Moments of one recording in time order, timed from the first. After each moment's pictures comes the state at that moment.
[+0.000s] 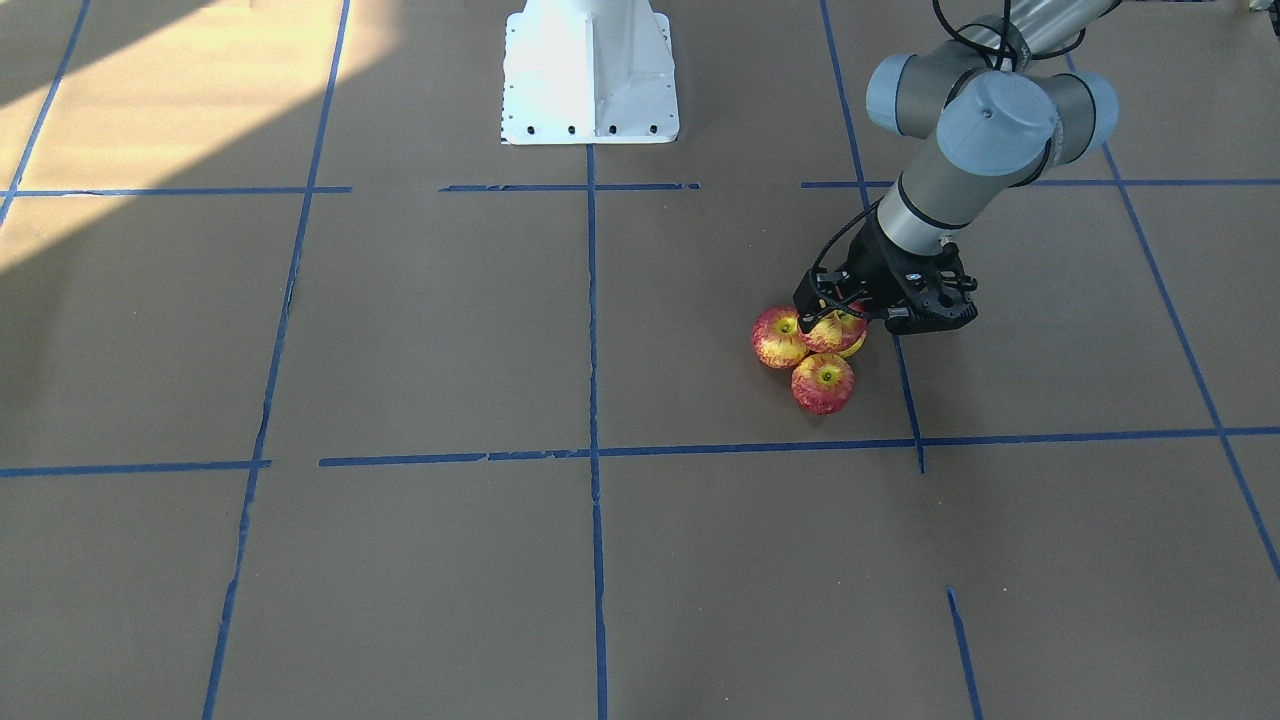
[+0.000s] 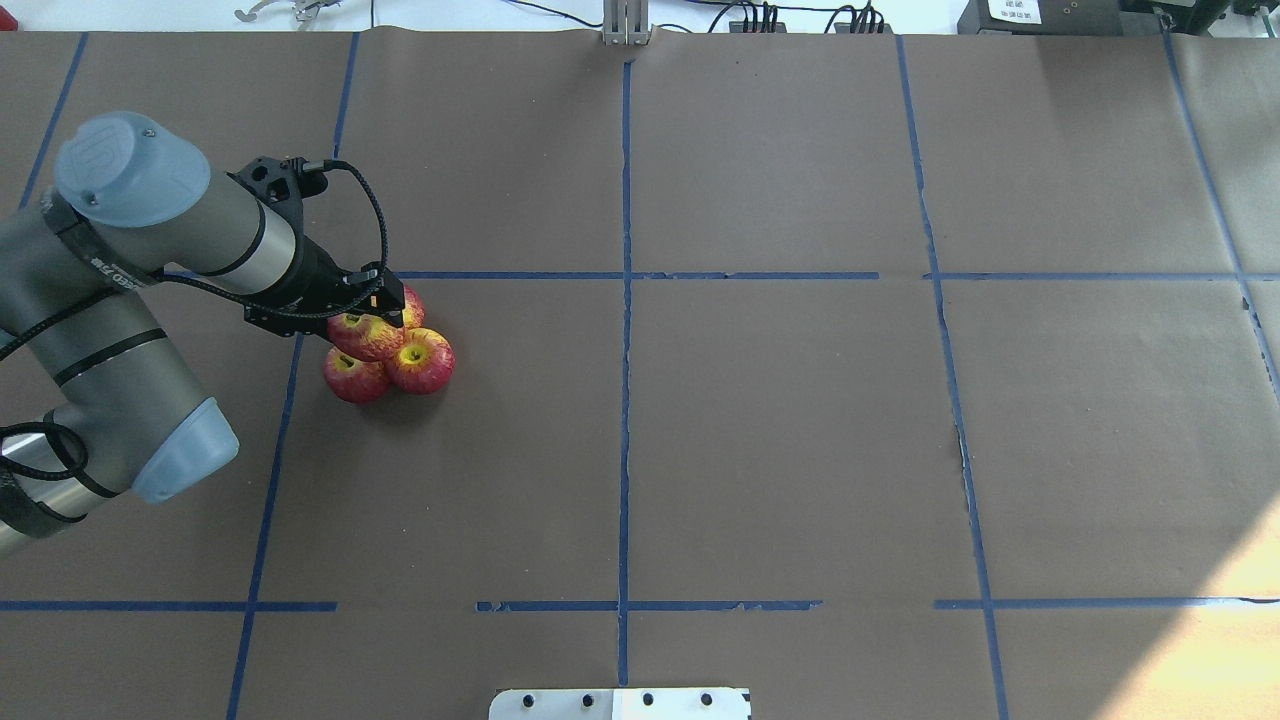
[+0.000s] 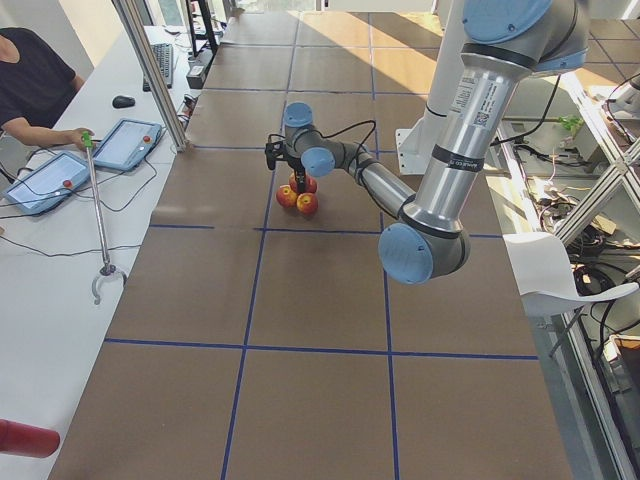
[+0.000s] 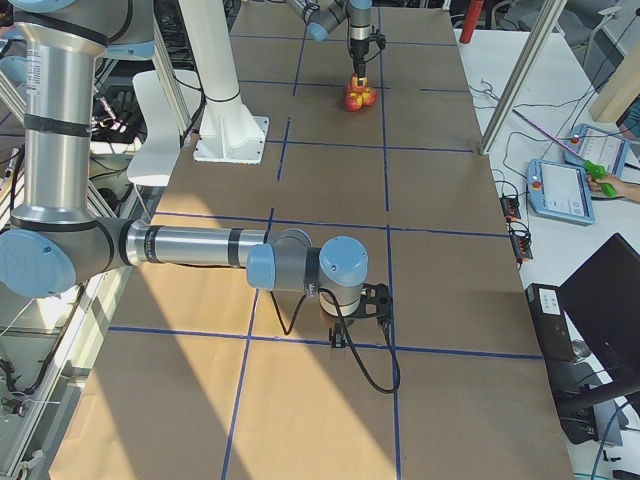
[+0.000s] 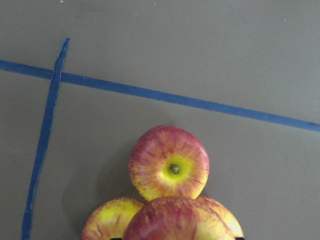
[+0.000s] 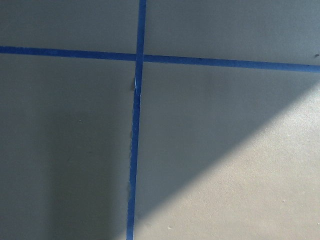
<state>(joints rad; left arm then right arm) -0.77 -1.94 -1.76 -1.87 -2.11 -1.25 1.59 -1.71 1.71 -1.59 2.29 -0.06</state>
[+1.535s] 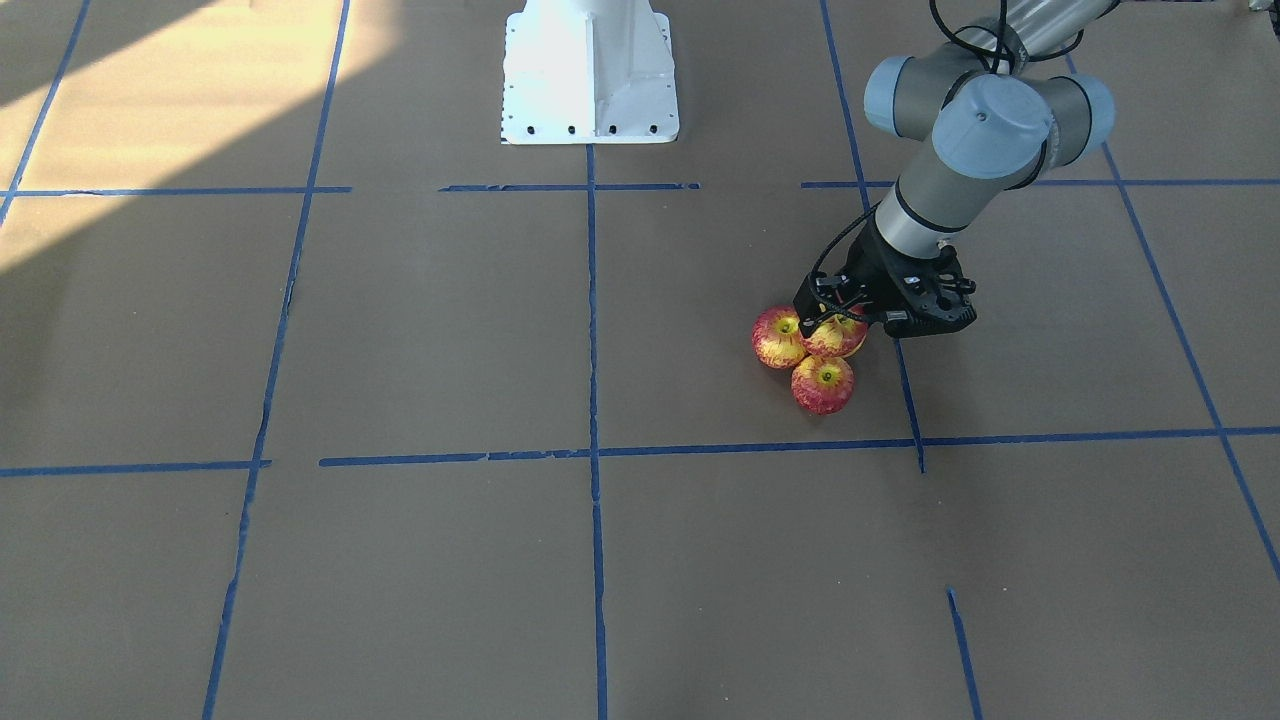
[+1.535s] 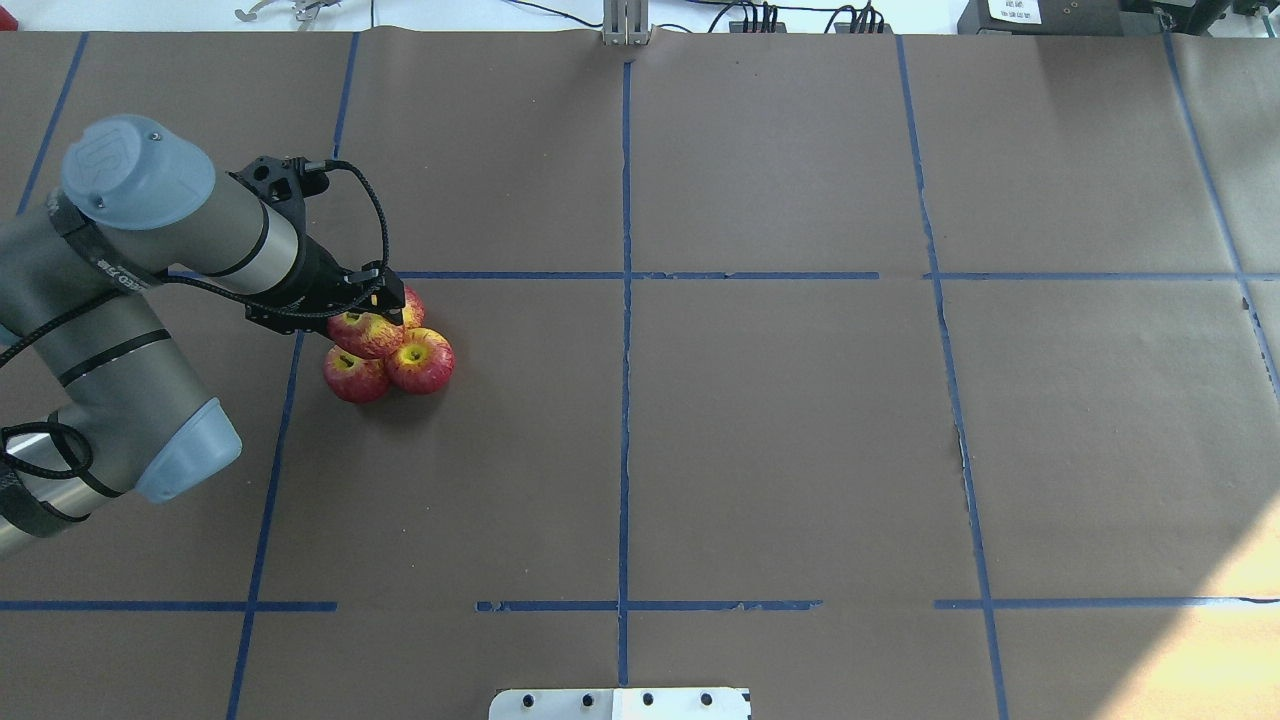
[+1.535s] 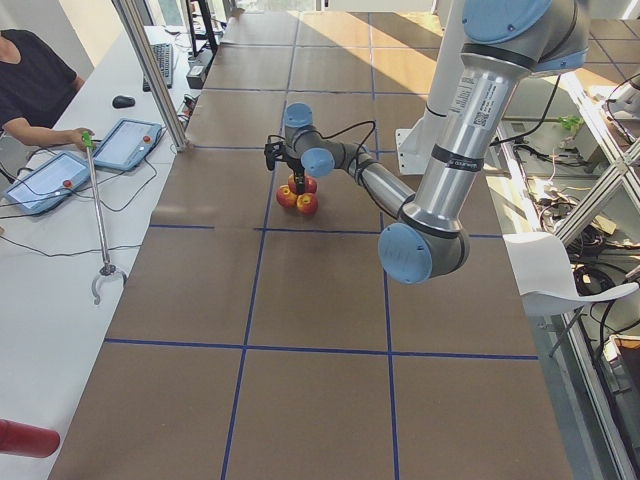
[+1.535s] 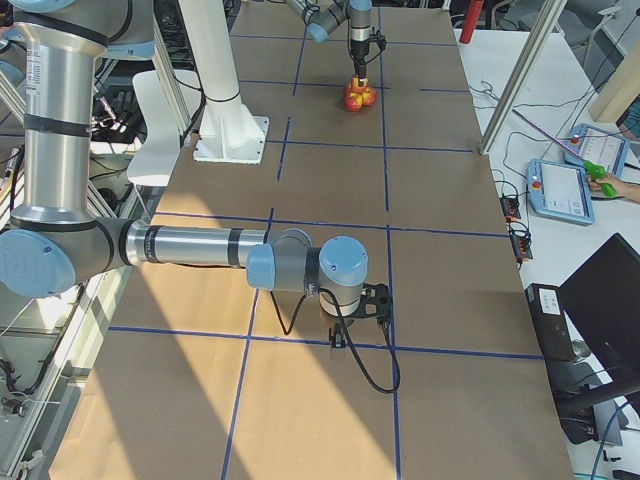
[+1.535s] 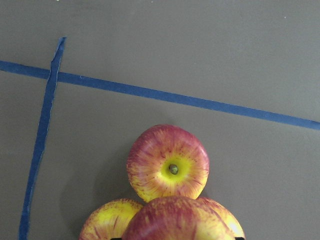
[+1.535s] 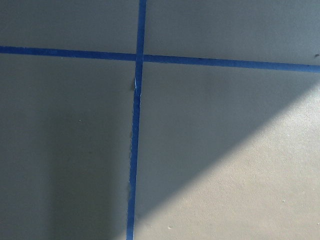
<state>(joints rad) -0.77 -1.94 -1.75 -1.87 -2.09 -1.25 1.59 -1.71 1.71 -1.59 2.29 -0.06</state>
